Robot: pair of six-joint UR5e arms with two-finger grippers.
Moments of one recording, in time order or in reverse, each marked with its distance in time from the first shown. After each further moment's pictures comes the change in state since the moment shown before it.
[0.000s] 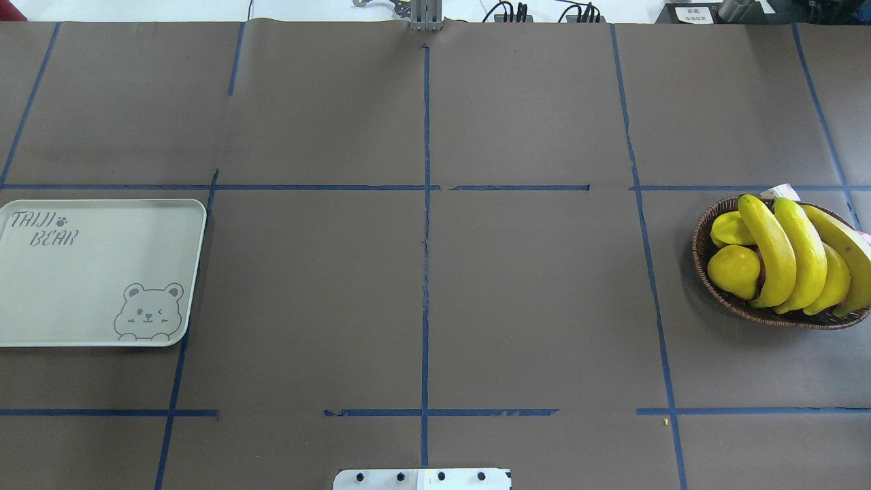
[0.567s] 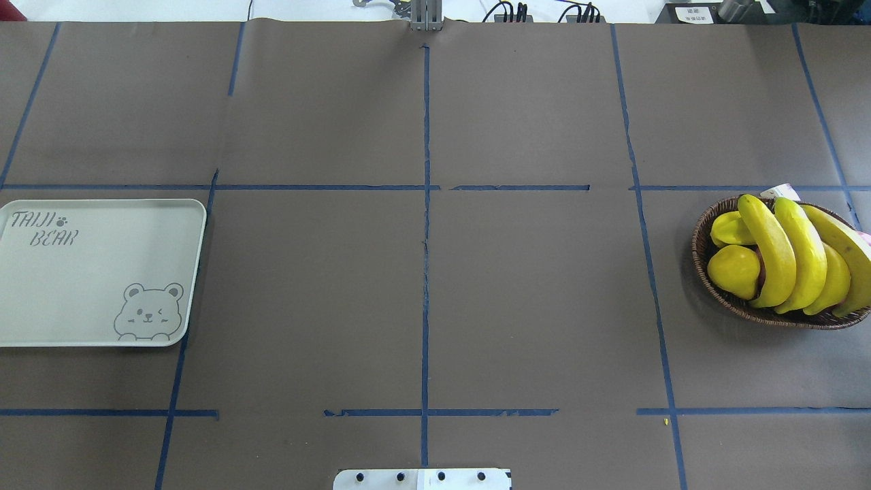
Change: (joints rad) left arm 0.000 -0.004 0.002 0.000 0.000 0.001; right arm -0.138 -0.109 -0.028 0.288 -0.060 0.190
